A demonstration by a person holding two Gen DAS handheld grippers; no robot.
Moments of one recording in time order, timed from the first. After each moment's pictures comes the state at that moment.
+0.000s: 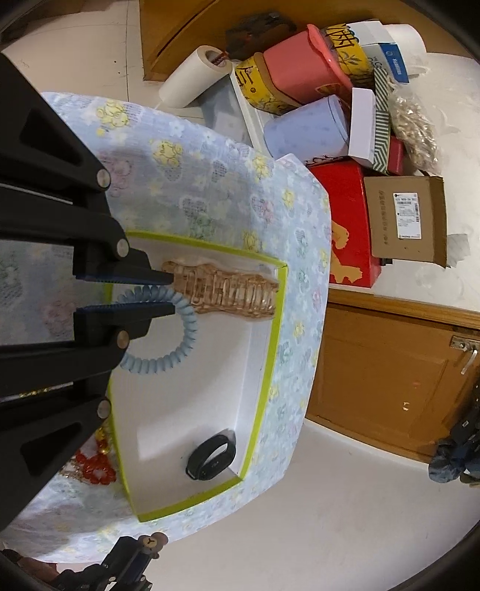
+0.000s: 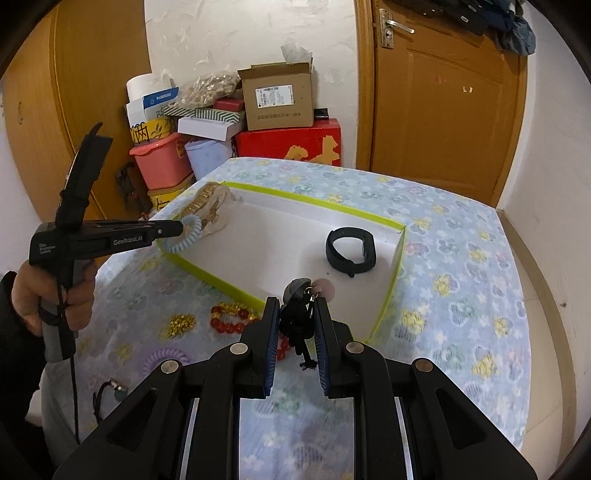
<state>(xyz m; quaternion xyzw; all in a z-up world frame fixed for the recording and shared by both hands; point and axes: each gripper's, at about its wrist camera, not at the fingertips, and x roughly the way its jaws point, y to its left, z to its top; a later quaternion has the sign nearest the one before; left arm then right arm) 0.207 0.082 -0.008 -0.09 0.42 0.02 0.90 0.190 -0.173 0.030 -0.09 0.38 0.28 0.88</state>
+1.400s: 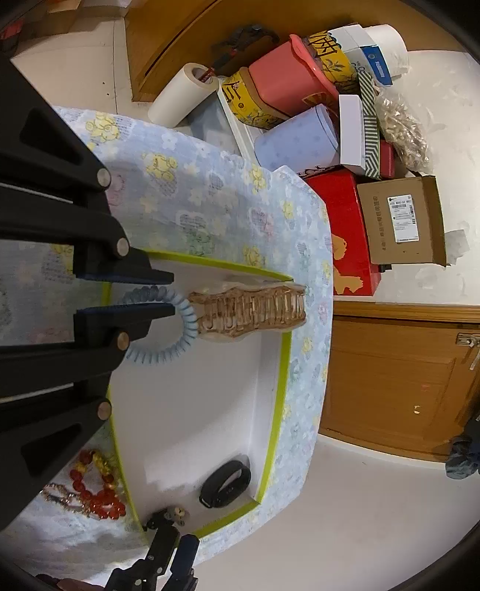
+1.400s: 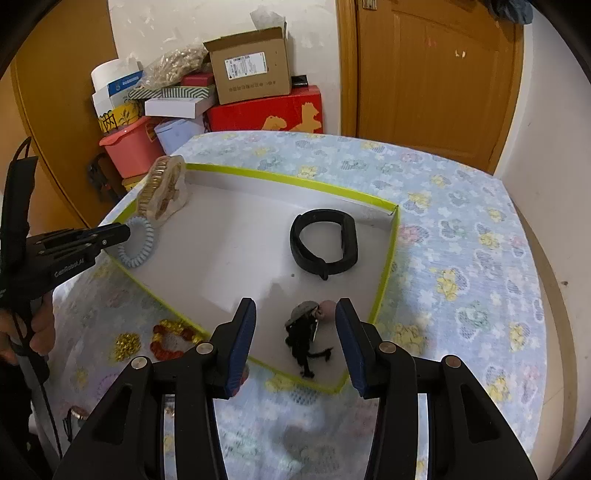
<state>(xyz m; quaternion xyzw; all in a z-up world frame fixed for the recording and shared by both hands) 0.209 0.081 -0.017 -0.04 0.42 0.05 0.91 0.245 -0.169 0.001 -0.08 0.43 0.24 0.86</state>
